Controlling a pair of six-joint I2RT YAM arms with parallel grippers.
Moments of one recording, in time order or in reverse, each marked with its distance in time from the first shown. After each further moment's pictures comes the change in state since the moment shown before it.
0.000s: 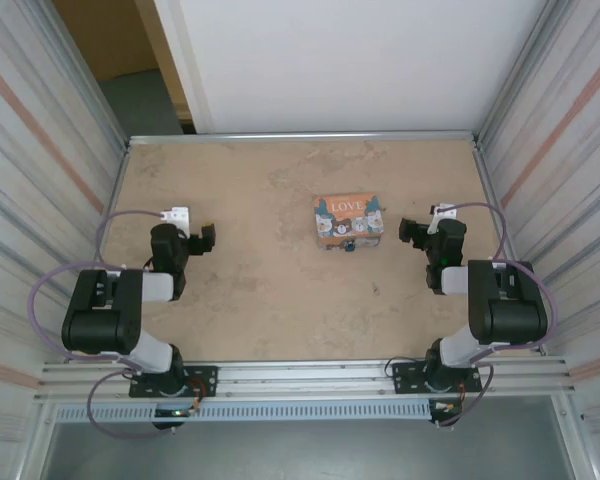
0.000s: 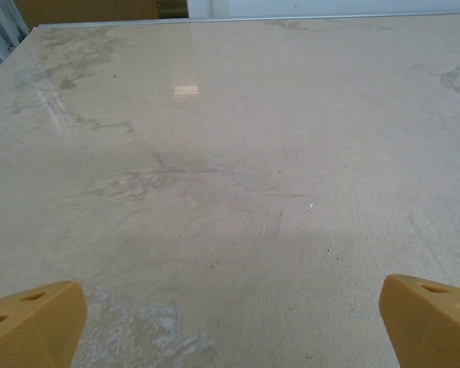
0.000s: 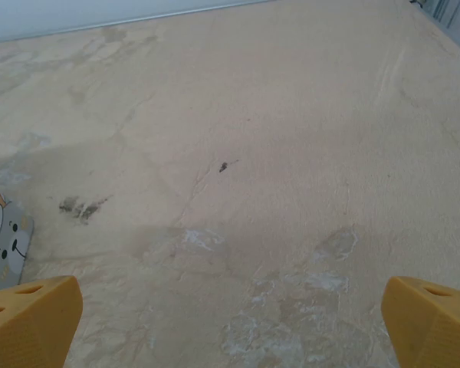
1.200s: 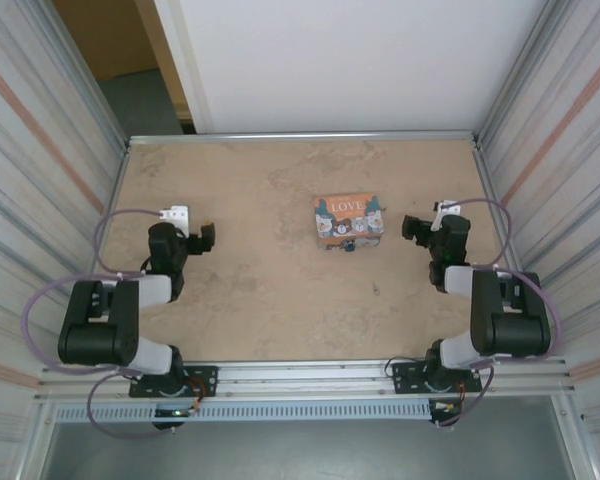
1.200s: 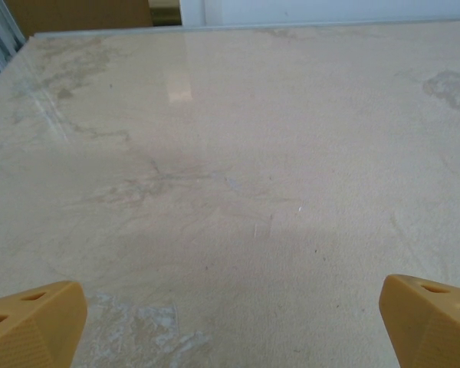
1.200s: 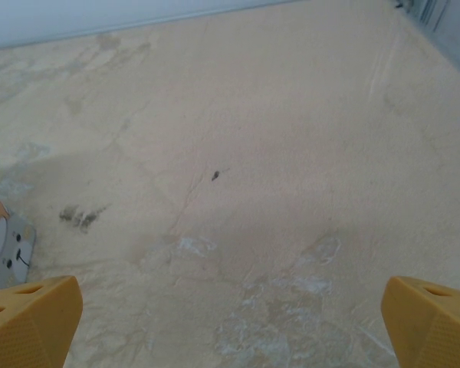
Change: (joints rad) left arm 0.000 -0.102 0.002 -0.087 0.019 0.008; right arm -0.021 -0.103 0.032 -0.142 0.000 0.006
